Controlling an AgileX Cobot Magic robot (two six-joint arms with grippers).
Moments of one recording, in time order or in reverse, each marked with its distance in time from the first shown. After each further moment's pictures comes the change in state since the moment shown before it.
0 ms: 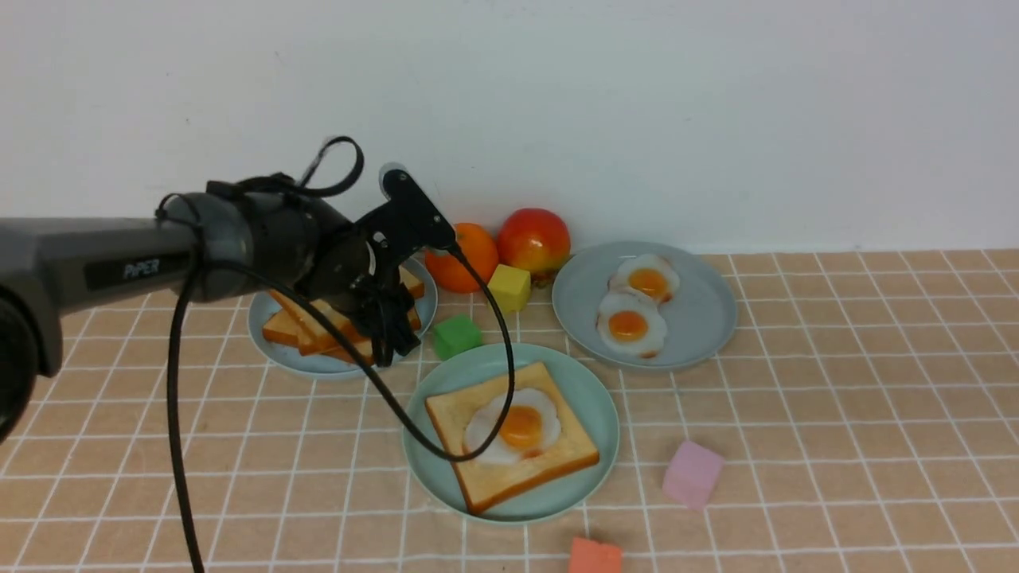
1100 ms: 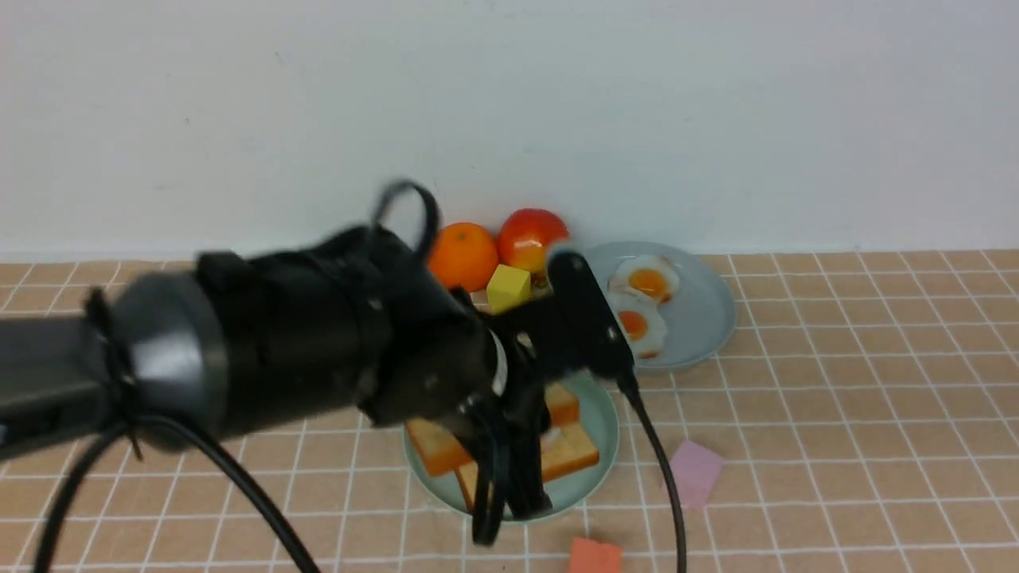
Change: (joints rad) right arm 0.000 -0.108 0.000 0.037 0.028 0.020; left arm -0.432 -0.384 0.302 -0.159 0.168 0.077
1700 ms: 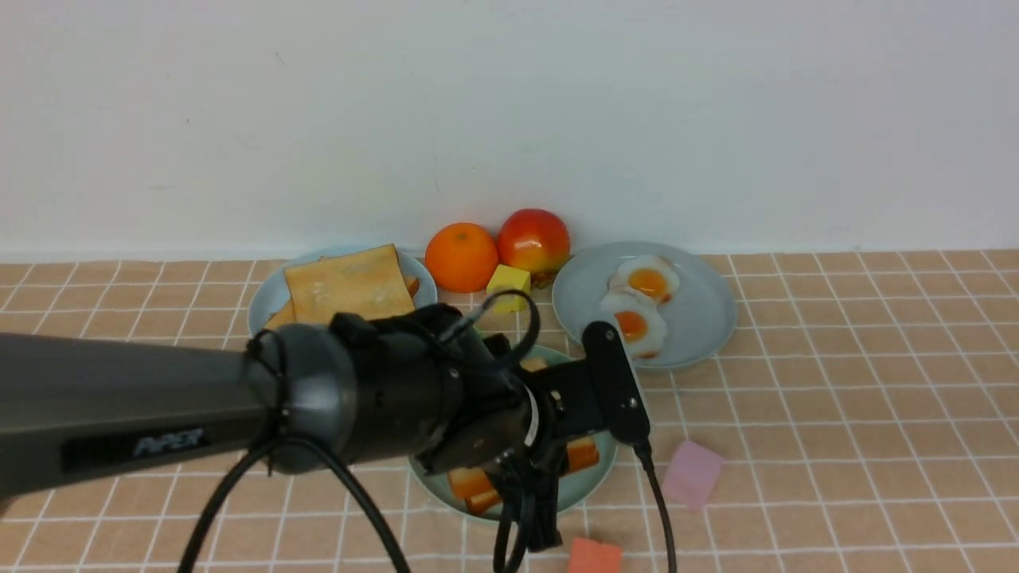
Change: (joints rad) right arm 0.000 -0.050 0.000 0.082 0.048 0.000; left arm 0.000 0.175 0.002 0.091 -0.150 0.005
